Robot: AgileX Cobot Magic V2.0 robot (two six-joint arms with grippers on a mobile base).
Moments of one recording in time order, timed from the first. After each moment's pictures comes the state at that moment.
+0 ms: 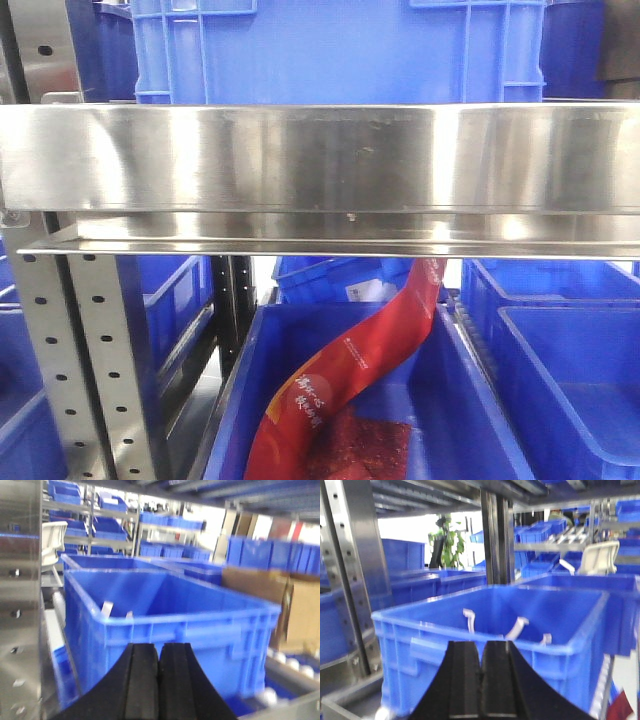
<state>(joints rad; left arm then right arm) -0.46 0.63 -0.72 -0.05 0.16 -0.05 0.52 0.69 -0.68 0.10 -0.01 0.03</state>
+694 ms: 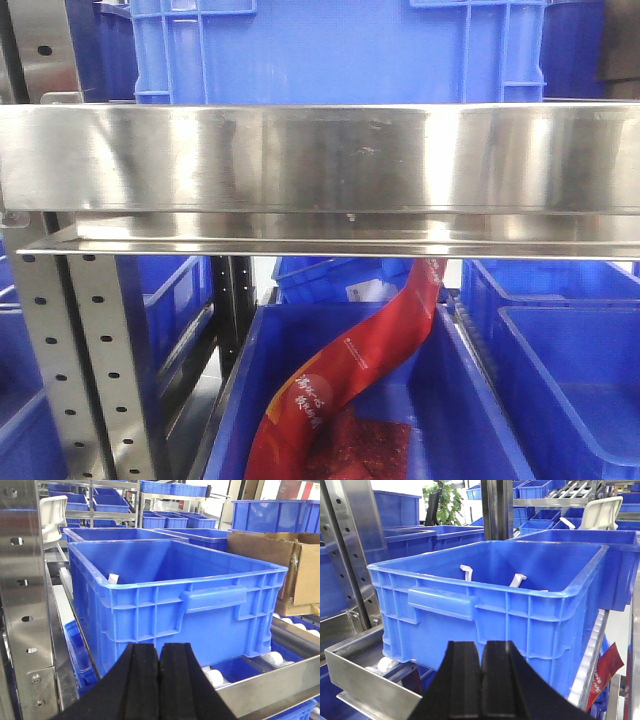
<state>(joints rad) -0.46 0.61 -0.72 -0.01 0.26 -0.05 0.52 0.65 -0.68 0.10 0.18 0.03</state>
